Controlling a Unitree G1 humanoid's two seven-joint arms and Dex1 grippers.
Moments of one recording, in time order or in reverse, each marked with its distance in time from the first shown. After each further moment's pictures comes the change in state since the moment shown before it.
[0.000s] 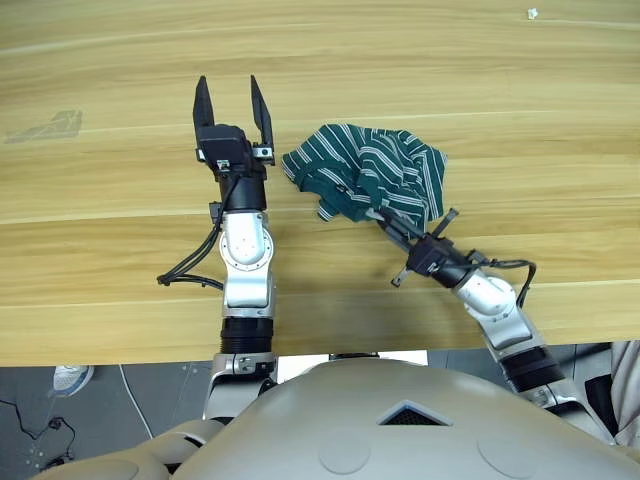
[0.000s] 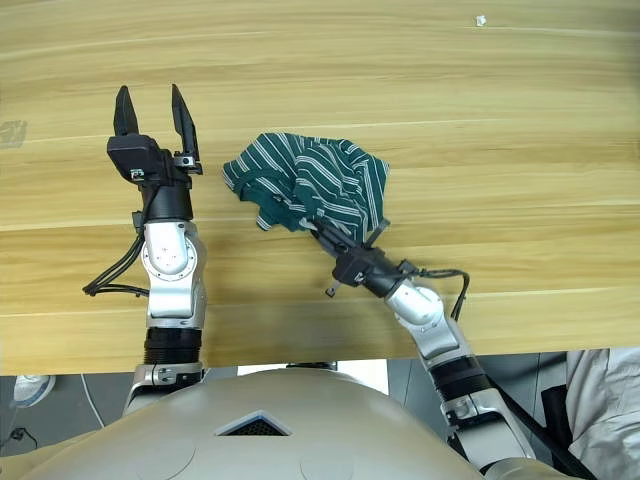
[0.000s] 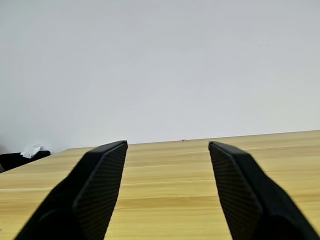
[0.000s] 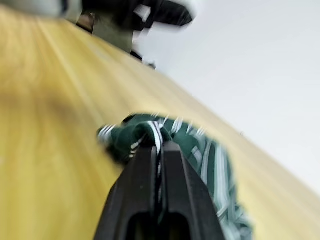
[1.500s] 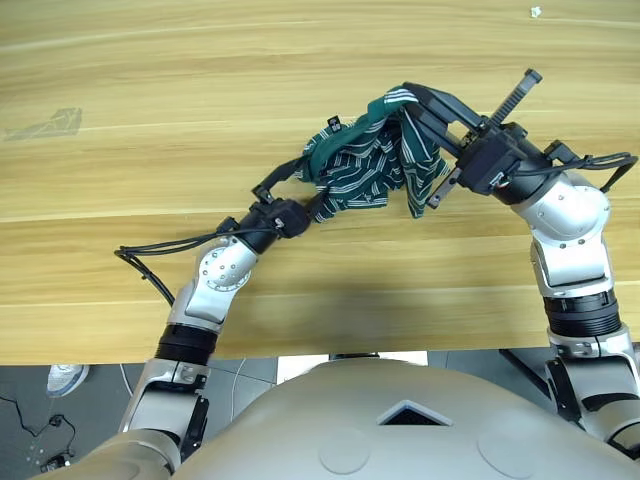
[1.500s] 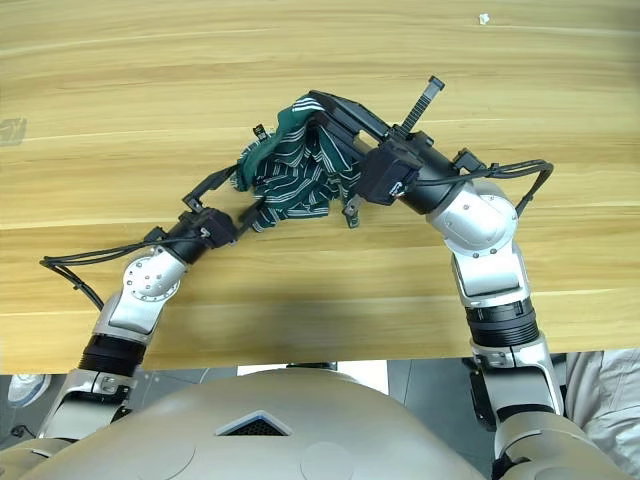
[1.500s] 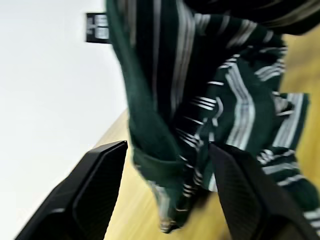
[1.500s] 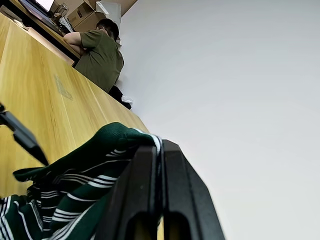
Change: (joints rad) left arm 0.036 0.410 -0.201 0.122 0.175 -0.168 -0.401; right arm -0.274 -0.093 -0.138 -0.270 0.121 0.203 0.150
